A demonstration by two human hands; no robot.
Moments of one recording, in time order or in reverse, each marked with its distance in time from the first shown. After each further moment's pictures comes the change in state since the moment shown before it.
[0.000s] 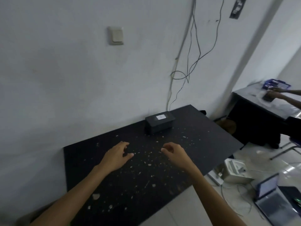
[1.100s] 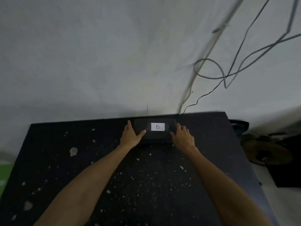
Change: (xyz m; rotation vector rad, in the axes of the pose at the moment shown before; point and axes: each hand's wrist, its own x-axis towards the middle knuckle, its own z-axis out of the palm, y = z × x) left_hand 0.394 0.088 0.149 -0.378 0.076 -0.746; right_hand 0.456 0.151 -0.109 -0.656 -0.259 -0.052
